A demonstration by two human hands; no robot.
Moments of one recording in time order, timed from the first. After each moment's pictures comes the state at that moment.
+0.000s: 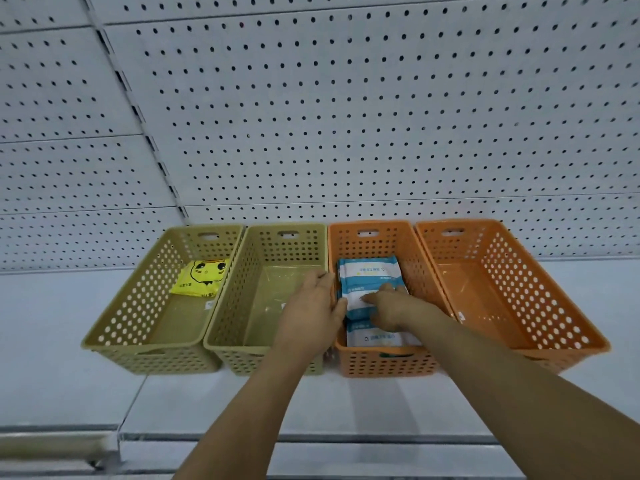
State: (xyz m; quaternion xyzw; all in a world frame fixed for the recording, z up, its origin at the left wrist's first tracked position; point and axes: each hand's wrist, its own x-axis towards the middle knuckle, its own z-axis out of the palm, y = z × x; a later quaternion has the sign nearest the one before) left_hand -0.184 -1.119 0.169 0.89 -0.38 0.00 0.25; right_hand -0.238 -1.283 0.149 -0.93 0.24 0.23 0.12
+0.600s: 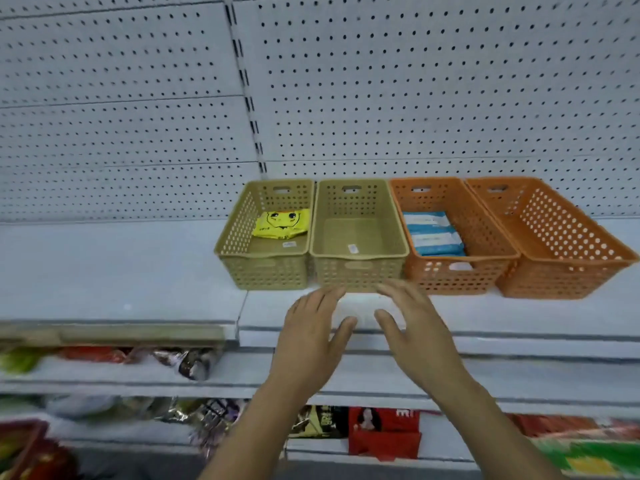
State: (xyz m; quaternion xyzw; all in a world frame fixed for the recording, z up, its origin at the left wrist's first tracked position) left_hand -0.255 -0.890 0.140 0.85 -0.42 0.03 0.30; right_hand -0.359 -1.040 0.147 -0.91 0.17 -0.22 0.29
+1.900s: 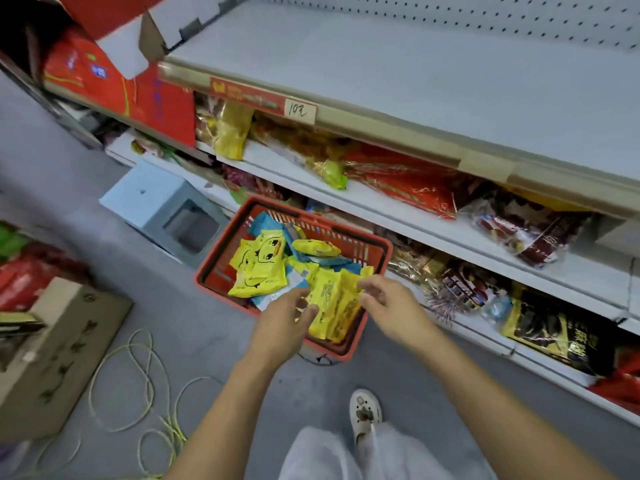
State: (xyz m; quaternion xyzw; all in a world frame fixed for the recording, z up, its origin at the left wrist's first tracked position) left_hand -0.098 -0.162 -0.007 0.93 0.01 -0.19 0.31; right_hand -0.100 -0.370 -0.010 -0.88 0.05 0.16 0.46
